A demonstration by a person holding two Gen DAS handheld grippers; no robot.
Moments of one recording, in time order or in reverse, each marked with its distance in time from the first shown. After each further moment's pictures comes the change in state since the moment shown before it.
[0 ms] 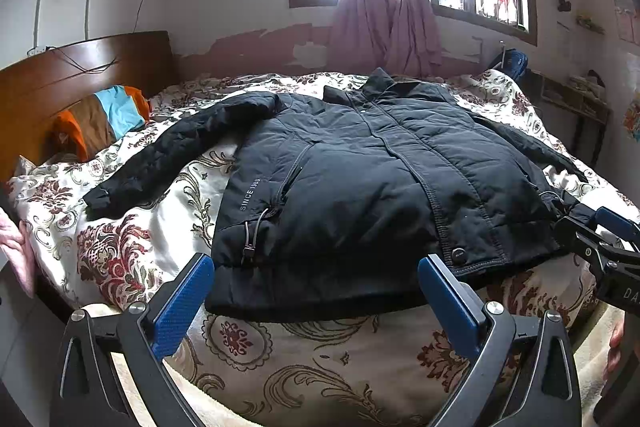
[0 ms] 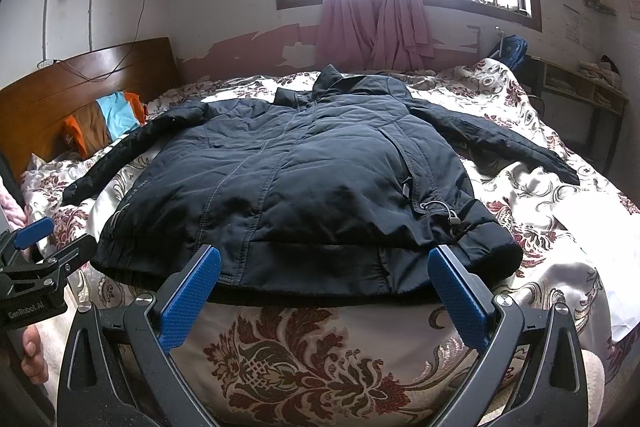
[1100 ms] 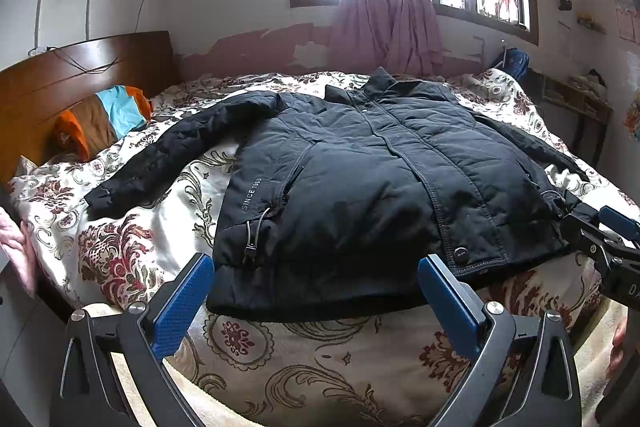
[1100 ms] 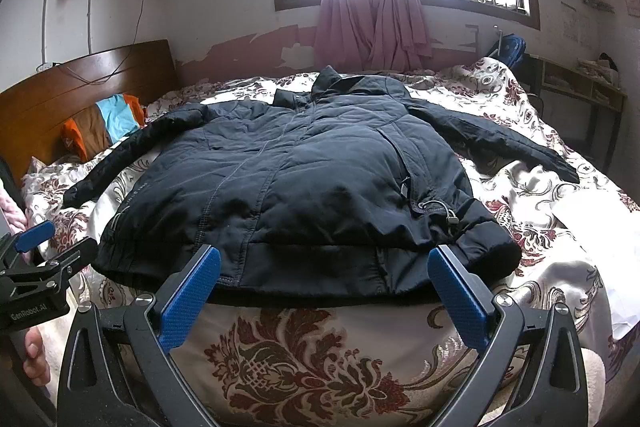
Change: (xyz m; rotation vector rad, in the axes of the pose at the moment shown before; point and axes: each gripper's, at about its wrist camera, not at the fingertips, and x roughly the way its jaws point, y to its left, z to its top) left arm -0.004 0.001 0.004 -0.001 0.000 0.003; right arm -0.002 -0.004 0.002 0.005 -0.003 0.002
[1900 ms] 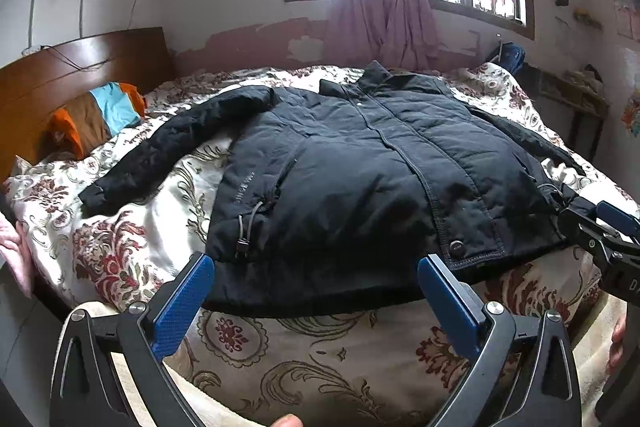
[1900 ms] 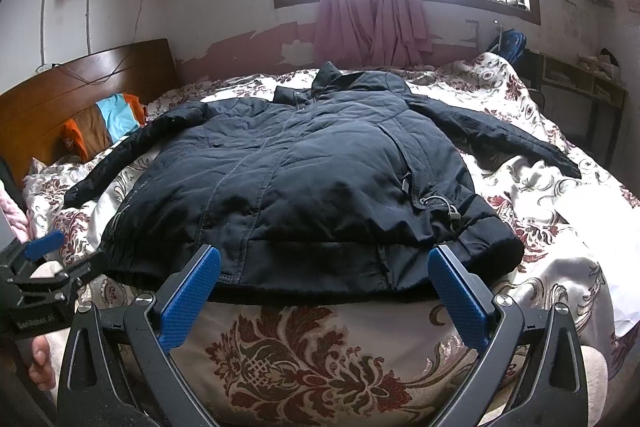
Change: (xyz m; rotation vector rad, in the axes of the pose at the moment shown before) left arm 0.008 -0.004 -0.004 0.006 0.032 -0.023; right arm 0.002 0.000 -0.002 0.013 0.015 0.005
